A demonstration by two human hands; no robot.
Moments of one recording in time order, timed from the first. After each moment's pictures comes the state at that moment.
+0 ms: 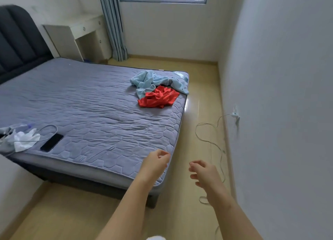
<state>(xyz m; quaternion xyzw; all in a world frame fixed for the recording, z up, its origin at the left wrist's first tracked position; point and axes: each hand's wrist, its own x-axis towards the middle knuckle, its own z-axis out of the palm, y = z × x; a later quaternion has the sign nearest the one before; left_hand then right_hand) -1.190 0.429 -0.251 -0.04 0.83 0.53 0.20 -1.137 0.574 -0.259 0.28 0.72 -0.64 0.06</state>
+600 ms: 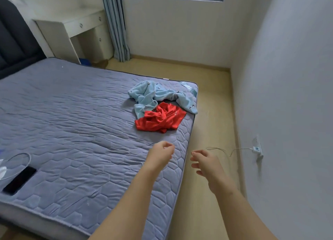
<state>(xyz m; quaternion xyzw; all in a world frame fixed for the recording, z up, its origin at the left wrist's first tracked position) -1.537 0.502 -0.257 -0.07 0.81 0.56 0.19 -1.489 0.639 -0.249 0.26 0.72 -0.64 0.07</state>
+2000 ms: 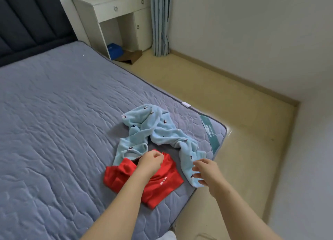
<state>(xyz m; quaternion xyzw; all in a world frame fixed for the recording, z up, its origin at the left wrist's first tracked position) -2.089 0.682 -0.328 -0.32 0.75 0.56 0.13 -2.114 0.858 -0.309 0.19 0.76 -0.55 0.29</state>
